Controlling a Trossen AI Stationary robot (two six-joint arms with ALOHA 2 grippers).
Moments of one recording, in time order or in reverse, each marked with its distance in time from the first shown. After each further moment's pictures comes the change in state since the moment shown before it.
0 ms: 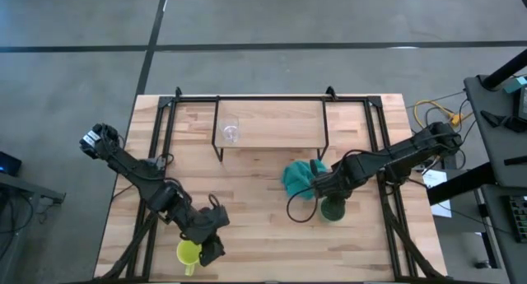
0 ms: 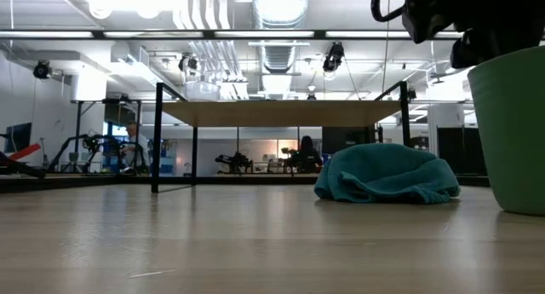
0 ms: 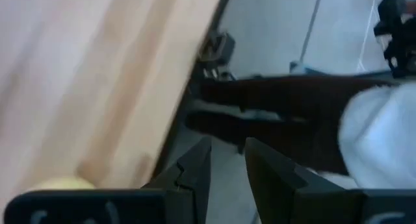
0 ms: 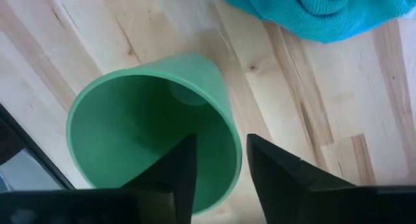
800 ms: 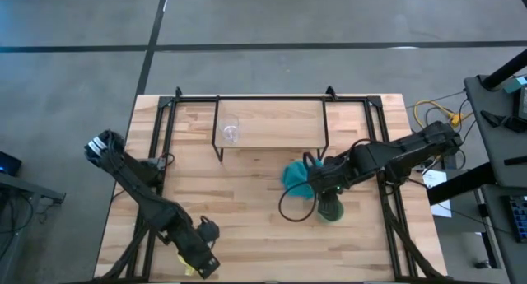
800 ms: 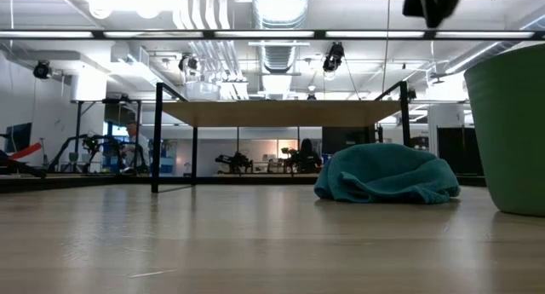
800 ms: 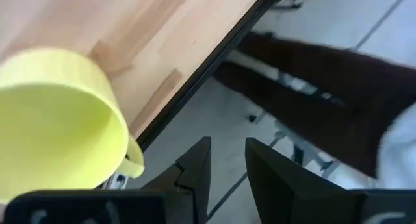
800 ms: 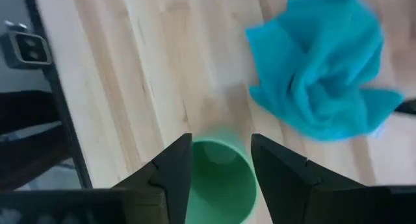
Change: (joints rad) left arm -0.114 0.115 -0.007 -0.086 0.105 -0.388; right arm 0.000 -0.001 0.265 0.006 0.119 -0.175
